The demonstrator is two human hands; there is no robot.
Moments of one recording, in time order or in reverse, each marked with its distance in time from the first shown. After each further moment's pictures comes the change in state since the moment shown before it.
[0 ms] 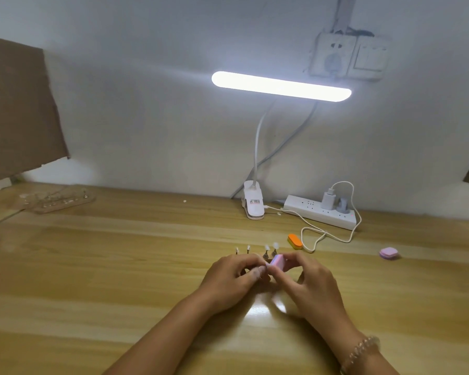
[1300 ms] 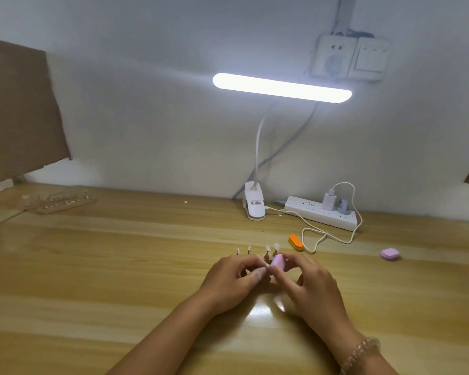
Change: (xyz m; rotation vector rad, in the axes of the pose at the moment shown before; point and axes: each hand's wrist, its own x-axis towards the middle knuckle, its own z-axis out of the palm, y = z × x) left_hand 0.000 -0.002 0.003 -0.019 0.016 0.024; right_hand -0.001 -0.001 0.000 -0.044 -0.002 -0.039
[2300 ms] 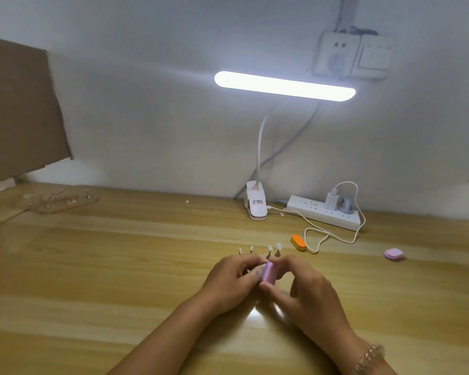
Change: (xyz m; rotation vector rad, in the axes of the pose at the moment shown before) left_hand -0.002 0.005 -0.004 -0.042 0.003 0.005; right_hand -0.007 -0.007 0.001 -0.061 -0.069 -0.098
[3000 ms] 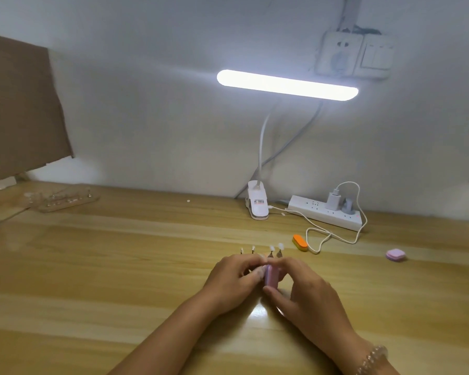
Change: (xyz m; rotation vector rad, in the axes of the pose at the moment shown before) left_hand 0.000 -0.002 0.001 -0.002 -0.002 -0.014; right_hand -0.002 0.000 0.002 -0.064 -0.037 -0.014
